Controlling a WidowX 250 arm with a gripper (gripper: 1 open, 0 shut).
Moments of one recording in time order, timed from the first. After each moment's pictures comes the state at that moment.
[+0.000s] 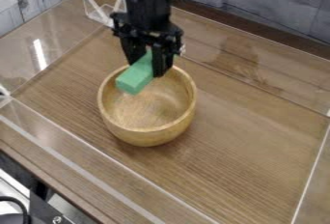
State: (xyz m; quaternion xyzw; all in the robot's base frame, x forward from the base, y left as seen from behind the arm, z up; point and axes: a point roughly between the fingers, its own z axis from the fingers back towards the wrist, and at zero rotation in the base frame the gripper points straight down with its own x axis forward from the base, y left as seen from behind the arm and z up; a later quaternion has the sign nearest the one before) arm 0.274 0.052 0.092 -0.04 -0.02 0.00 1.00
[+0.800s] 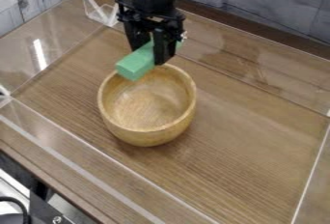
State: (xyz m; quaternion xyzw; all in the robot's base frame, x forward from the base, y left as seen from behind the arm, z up) arm 0.280 0.052 0.104 -0.05 -0.01 -0.05 1.00
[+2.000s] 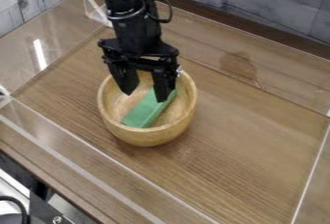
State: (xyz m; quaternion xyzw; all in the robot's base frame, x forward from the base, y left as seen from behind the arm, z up) arm 0.240 0.035 0.084 -0.09 -0.04 0.06 0.99
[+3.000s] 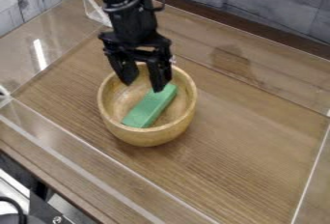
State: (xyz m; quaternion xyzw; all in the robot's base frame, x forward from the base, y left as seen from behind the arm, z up) arm 0.256 0.050 0.077 -0.11 -0.04 0.03 0.99
